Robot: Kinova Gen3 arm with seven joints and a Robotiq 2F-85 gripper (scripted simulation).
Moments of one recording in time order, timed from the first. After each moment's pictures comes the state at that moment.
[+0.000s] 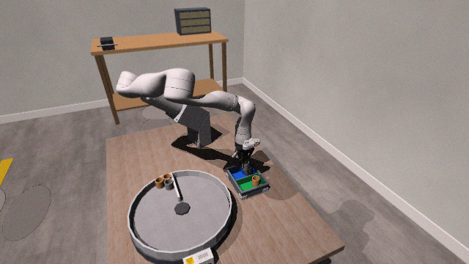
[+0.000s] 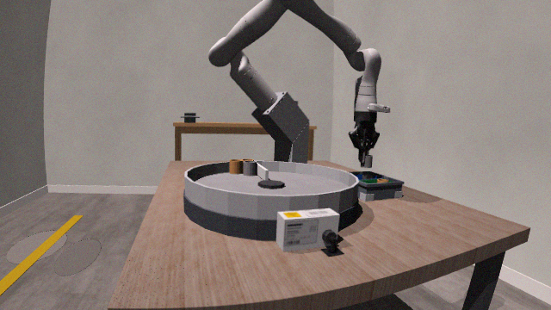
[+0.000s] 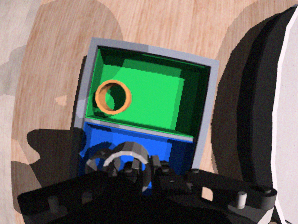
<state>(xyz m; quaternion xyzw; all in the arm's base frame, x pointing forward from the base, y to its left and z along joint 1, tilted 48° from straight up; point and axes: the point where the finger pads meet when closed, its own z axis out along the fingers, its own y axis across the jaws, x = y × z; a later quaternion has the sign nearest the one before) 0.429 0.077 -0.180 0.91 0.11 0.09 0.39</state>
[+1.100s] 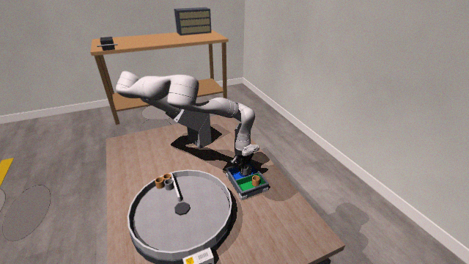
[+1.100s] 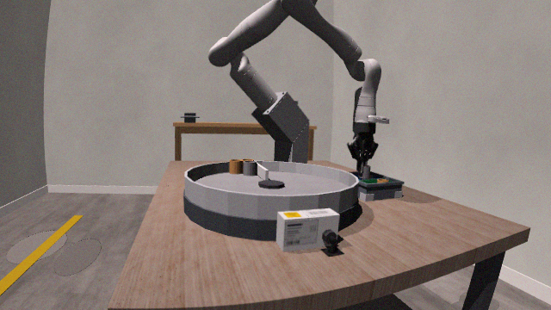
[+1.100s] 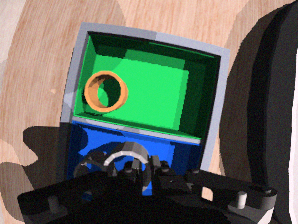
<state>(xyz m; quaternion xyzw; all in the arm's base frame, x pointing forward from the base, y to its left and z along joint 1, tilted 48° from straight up) 0.434 0.051 -0.203 0.91 0.11 0.08 0.40</state>
